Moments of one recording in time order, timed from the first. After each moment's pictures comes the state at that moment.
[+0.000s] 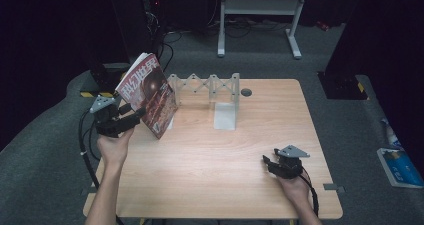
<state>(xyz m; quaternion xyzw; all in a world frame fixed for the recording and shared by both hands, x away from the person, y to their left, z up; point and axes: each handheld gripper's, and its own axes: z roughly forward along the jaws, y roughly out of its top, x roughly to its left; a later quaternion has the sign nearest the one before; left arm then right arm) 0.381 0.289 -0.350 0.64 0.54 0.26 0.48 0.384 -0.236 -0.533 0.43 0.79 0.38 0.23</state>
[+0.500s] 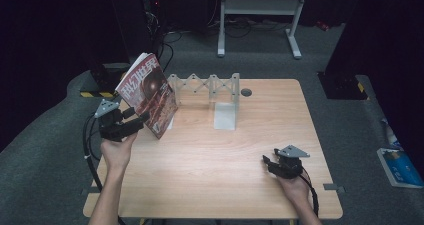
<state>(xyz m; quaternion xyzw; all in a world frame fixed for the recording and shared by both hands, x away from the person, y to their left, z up) 0.376 0.280 -0.359 0.65 0.53 0.26 0.47 0.384 -0.236 -0.533 0.43 0.79 0.38 0.23</state>
